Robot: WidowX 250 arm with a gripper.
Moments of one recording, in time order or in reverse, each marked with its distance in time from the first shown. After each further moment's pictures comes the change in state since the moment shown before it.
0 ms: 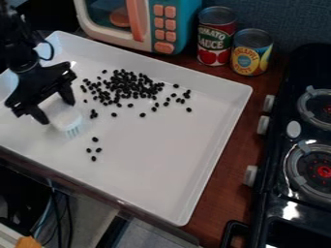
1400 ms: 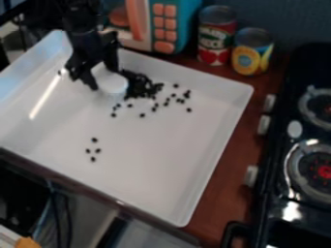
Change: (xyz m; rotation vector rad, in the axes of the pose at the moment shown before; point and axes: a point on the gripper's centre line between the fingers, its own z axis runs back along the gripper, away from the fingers) arm 0.008 -0.097 -0.021 0.011 0.008 0.067
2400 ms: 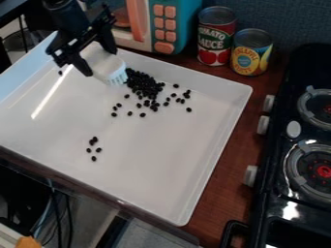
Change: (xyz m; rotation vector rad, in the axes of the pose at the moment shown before) arm -0.009 0.033 0.077 -0.141 0.069 -0.029
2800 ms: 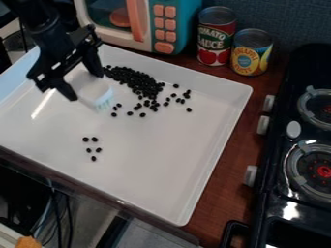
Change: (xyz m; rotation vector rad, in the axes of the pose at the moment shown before) arm -0.027 0.038 0.005 0.048 -0.002 0.010
